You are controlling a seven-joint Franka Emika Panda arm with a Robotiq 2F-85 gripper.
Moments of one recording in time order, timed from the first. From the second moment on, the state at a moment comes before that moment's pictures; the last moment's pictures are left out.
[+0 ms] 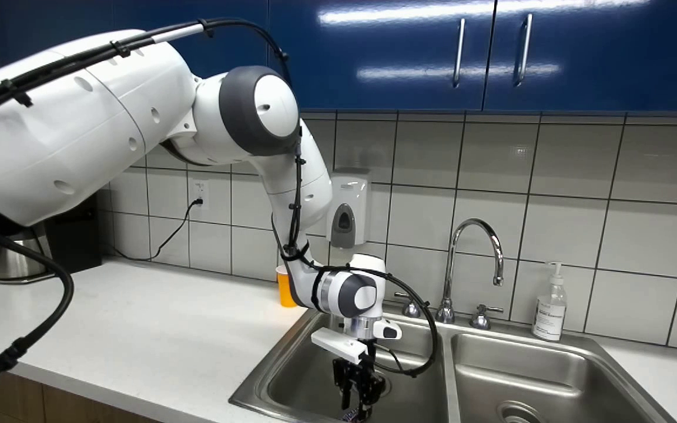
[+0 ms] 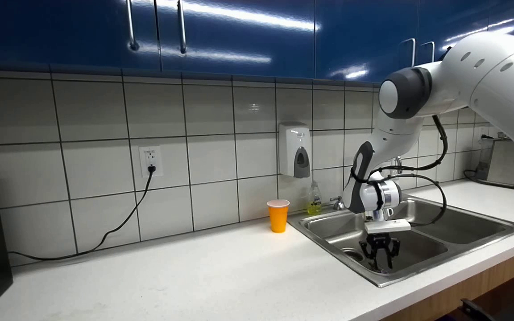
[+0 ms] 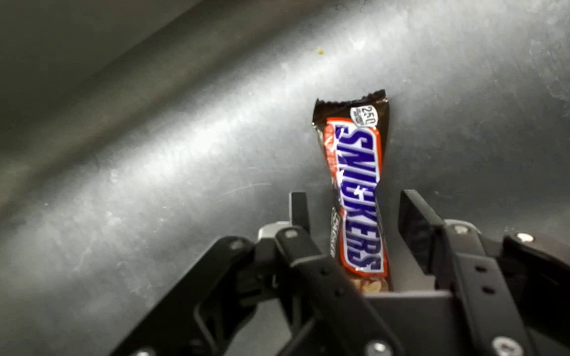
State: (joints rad) arm -0.23 0.89 -0.18 -1.80 0.07 2.49 0.04
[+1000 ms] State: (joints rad) arm -0.21 0.80 -0.16 -1.77 0.07 2.46 -0.02
